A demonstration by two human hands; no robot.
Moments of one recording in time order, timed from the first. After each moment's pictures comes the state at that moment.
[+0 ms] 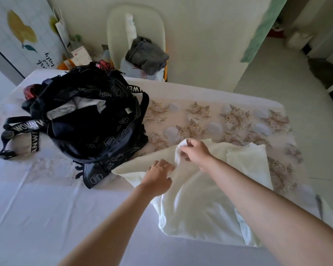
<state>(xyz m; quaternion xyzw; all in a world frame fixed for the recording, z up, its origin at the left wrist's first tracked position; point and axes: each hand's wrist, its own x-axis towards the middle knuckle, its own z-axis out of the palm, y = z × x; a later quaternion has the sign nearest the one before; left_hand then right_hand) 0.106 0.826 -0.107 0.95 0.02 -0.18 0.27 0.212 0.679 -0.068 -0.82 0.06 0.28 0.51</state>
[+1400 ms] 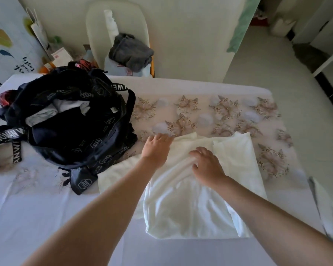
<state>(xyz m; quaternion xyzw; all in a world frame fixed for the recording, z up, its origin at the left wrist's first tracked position) 0.183 0.814 -0.100 0.99 -0.08 -0.06 0.03 0.168 0.604 -0.110 -0.96 -0.14 0.16 0.15</state>
